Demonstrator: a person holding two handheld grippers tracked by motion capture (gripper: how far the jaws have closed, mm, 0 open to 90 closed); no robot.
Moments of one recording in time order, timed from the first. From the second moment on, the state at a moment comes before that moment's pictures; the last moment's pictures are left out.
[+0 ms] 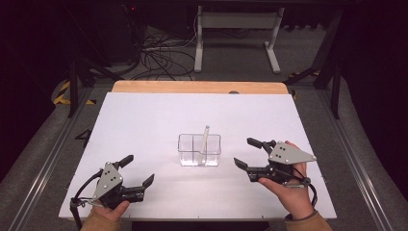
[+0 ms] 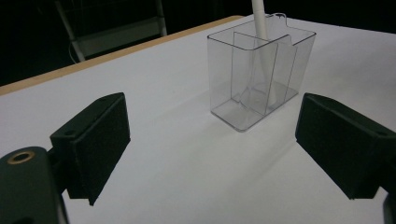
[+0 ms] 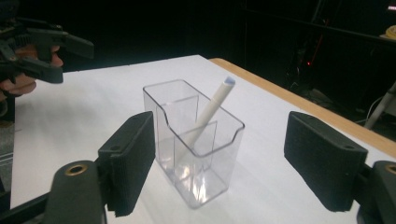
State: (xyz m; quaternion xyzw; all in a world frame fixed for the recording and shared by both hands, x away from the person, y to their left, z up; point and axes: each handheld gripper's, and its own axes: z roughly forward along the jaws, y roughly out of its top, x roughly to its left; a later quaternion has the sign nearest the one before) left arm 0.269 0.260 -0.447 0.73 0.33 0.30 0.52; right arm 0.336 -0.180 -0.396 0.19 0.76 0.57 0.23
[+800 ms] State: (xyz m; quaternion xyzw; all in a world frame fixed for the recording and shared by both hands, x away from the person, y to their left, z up) left arm 0.263 0.259 -0.448 0.73 0.33 0.30 0.51; right arm 0.318 -0.215 -0.457 0.24 0.77 0.55 0.21
